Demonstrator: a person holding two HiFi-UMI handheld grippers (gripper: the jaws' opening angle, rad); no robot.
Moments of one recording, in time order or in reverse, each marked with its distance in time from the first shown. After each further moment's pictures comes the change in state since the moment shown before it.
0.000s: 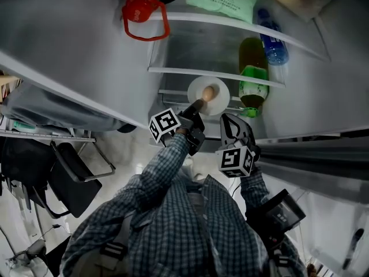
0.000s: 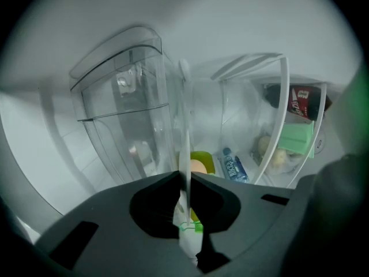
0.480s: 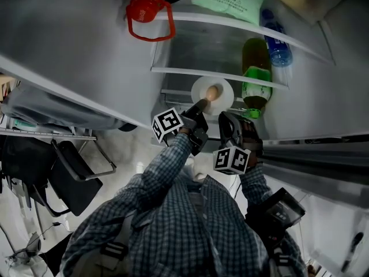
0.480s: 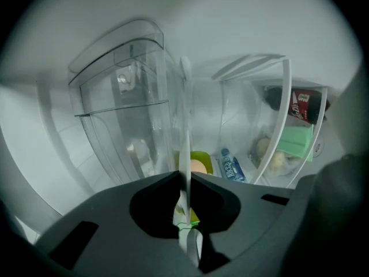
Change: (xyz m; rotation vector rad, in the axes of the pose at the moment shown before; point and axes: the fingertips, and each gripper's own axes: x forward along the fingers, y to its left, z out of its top) left arm 0.003 -0.002 -0.001 -0.027 0.007 -0.023; right arm 0.020 0.017 -0.004 -0.380 0.055 0.007
